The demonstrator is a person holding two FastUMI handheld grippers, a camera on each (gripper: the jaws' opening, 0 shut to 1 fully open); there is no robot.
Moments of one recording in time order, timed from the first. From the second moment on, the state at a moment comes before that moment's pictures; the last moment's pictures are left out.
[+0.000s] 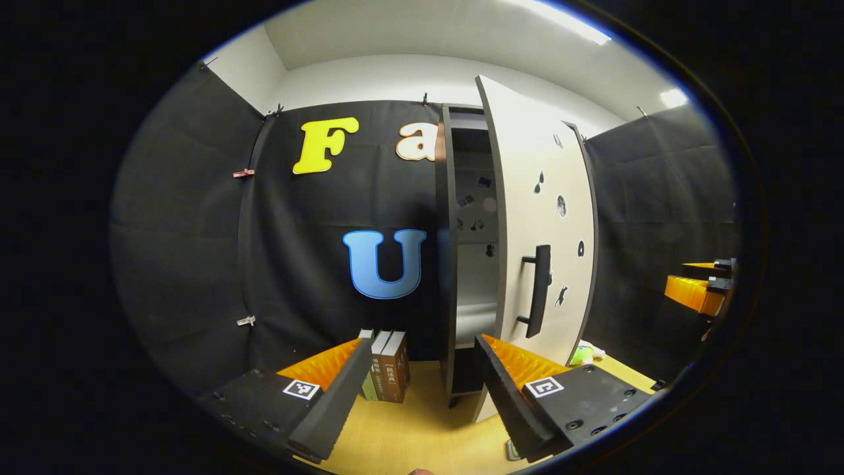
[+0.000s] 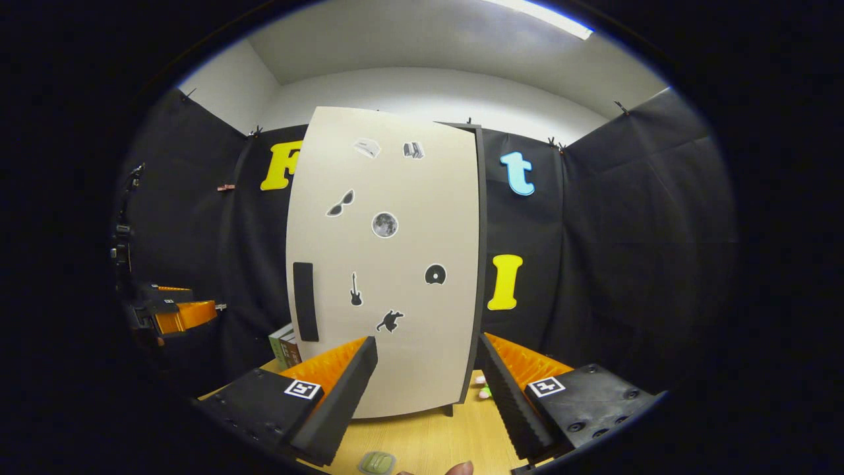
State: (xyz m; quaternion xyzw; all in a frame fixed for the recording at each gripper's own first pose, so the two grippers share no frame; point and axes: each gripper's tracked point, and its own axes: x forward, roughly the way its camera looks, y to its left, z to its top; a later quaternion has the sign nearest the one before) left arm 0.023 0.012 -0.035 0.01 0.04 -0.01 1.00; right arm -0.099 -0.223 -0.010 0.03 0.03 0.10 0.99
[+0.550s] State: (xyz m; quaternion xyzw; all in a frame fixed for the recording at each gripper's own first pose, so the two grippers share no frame) left arm 0.022 0.008 -0.038 0.01 0.04 -0.01 1.00; right arm -0.111 -0.237 -0.005 0.01 0.02 0.09 1.00
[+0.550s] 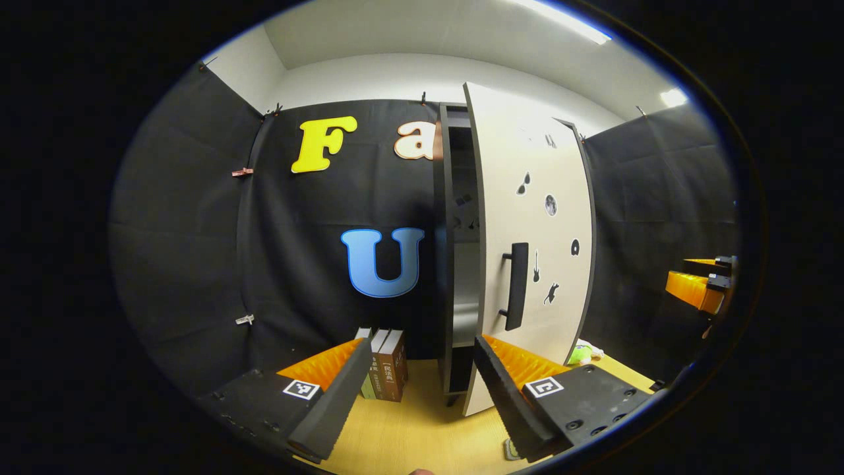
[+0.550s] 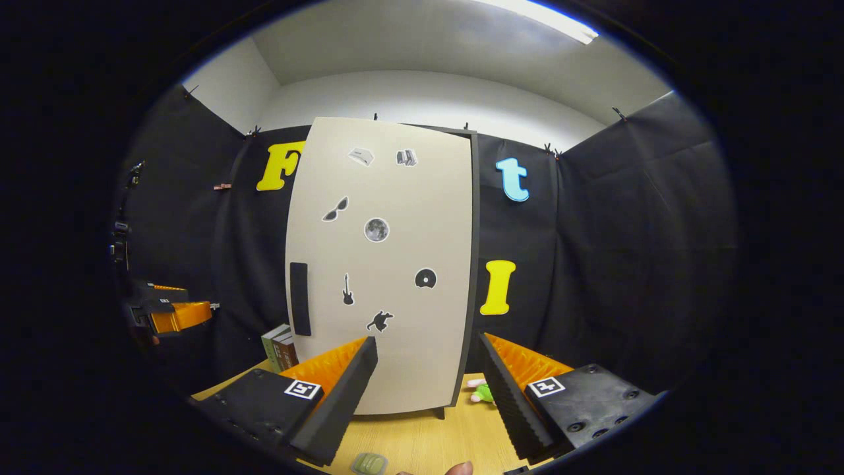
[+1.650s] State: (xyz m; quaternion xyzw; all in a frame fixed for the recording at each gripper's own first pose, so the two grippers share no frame) left arm 0.009 0.002 -0.034 0.02 0.04 -0.02 1.00; right arm -0.059 -0.049 -0.019 0.01 0.01 0.08 1.00
